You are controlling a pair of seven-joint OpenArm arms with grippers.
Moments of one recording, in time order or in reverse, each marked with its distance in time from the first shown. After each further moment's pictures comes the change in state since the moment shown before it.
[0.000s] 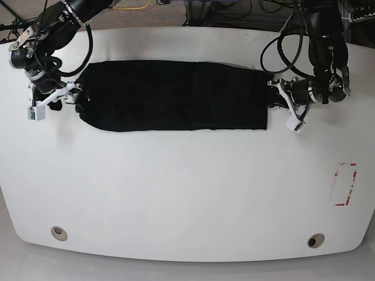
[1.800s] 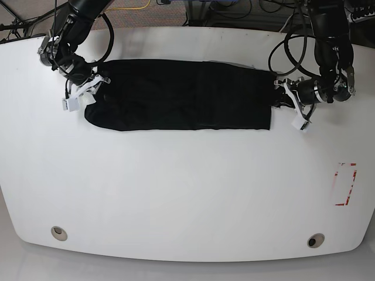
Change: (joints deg) left arm 0.0 -2.8 0.4 -2.9 0.6 -0.5 -2.3; right arm -4.3 -0.2 -11.4 -19.5 9.1 0.0 8.8
